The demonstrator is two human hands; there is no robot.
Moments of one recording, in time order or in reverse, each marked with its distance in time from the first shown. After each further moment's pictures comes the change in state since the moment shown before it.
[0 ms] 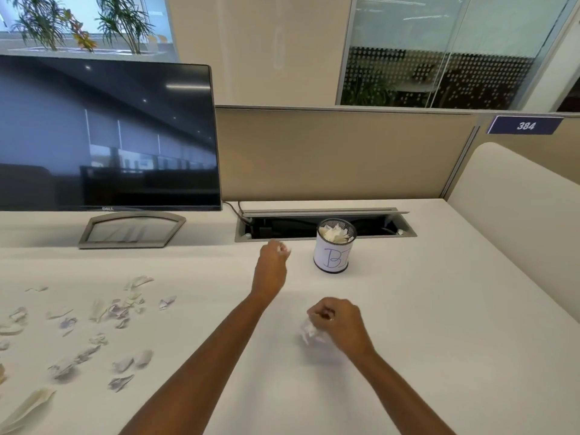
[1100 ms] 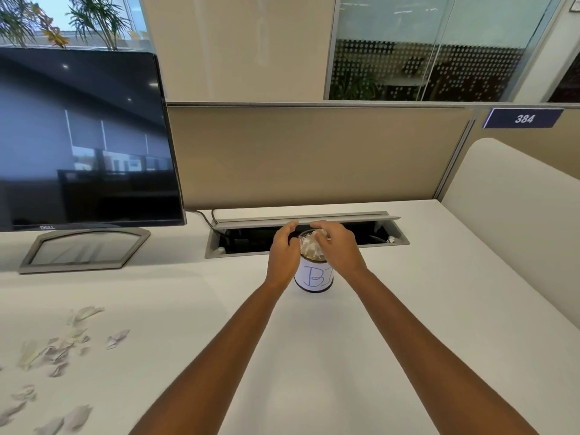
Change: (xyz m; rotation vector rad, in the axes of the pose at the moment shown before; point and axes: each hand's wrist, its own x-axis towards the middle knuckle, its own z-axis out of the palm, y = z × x) left_hand 0.071 0.037 0.070 -0.383 -0.033 -0.062; right_hand 0.152 -0.020 -0.064 -0.115 0.176 -0.187
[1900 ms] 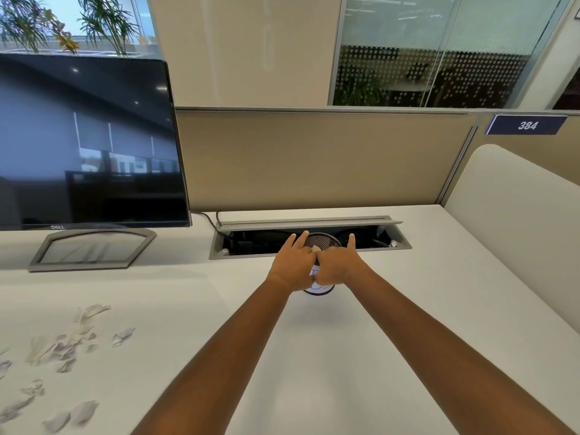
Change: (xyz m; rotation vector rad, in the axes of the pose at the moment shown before) left_hand 0.008 -0.010 -0.002 1.371 -0.465 0.497; right_hand 0.004 0.004 0.003 -0.975 -0.589 -0.071
